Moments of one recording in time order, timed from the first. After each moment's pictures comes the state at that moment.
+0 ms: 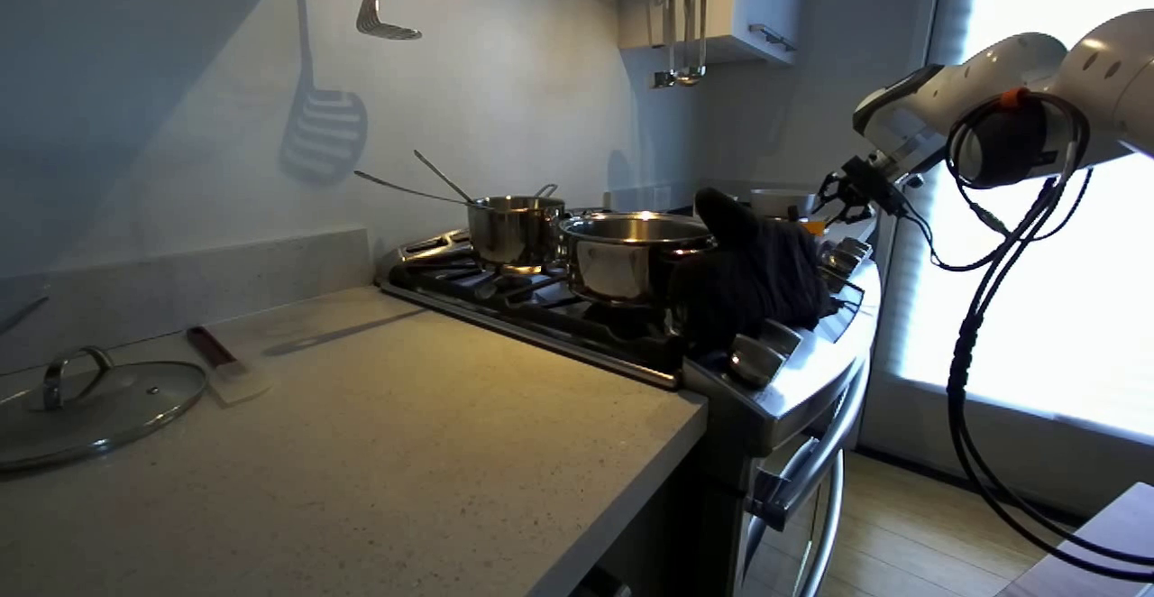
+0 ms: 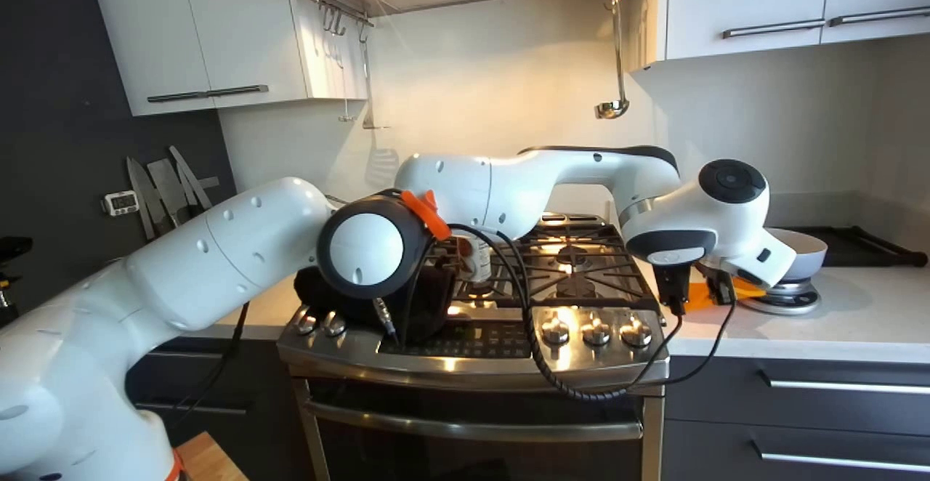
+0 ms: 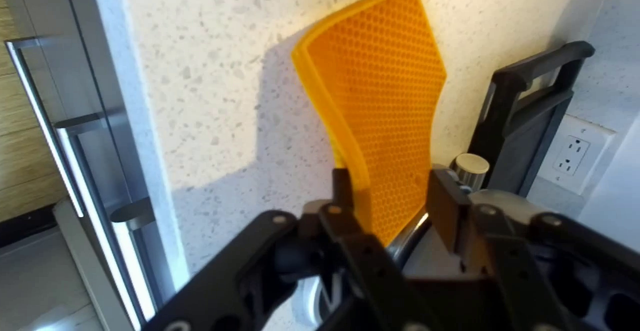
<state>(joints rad) -0.52 1.13 -0.34 -0.72 1.07 2.22 0.03</state>
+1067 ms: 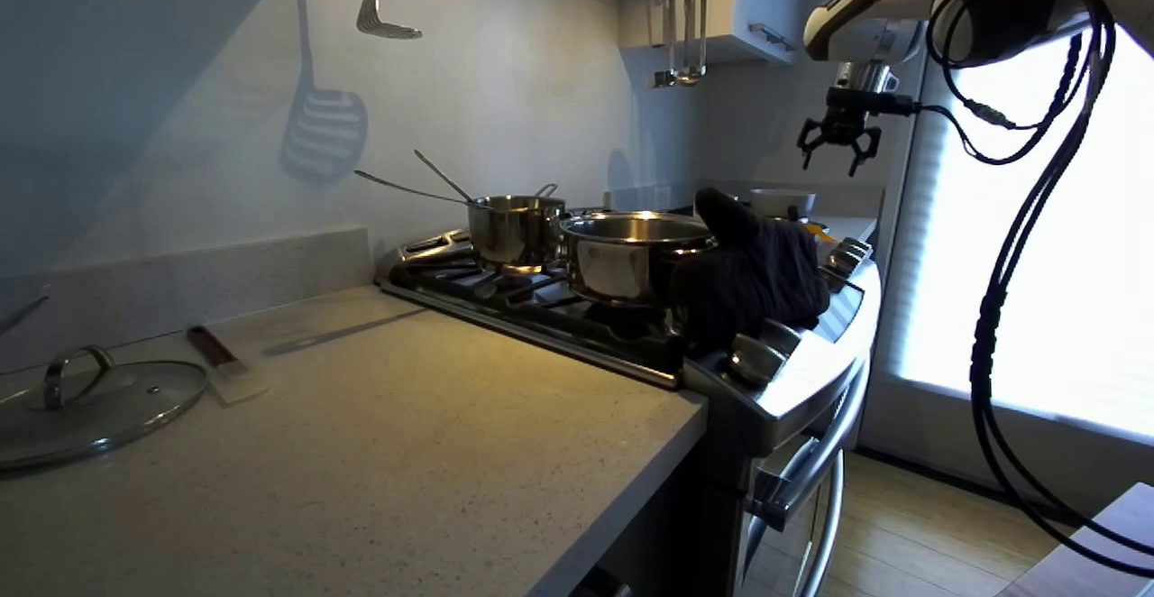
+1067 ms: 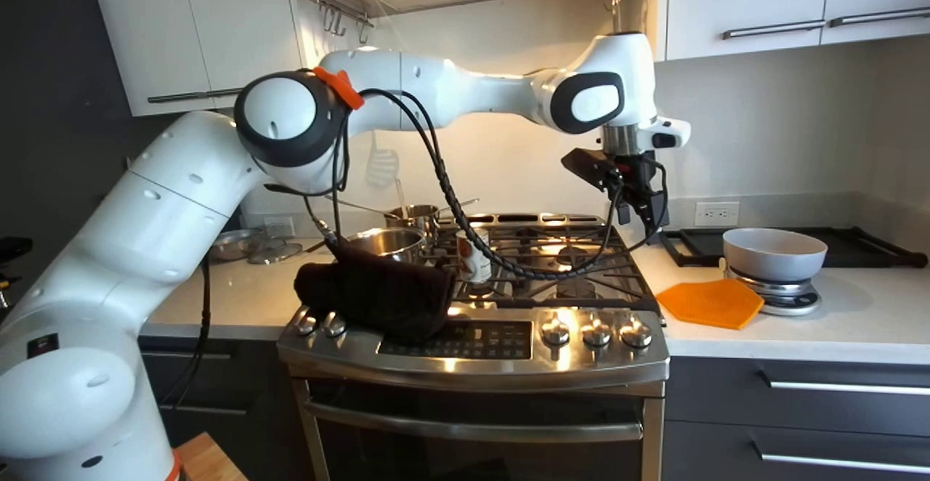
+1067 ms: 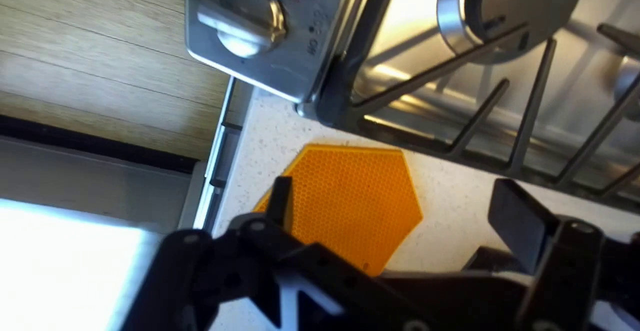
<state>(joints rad) -0.10 0.70 -0.67 -1.11 0.52 1.90 0.01</state>
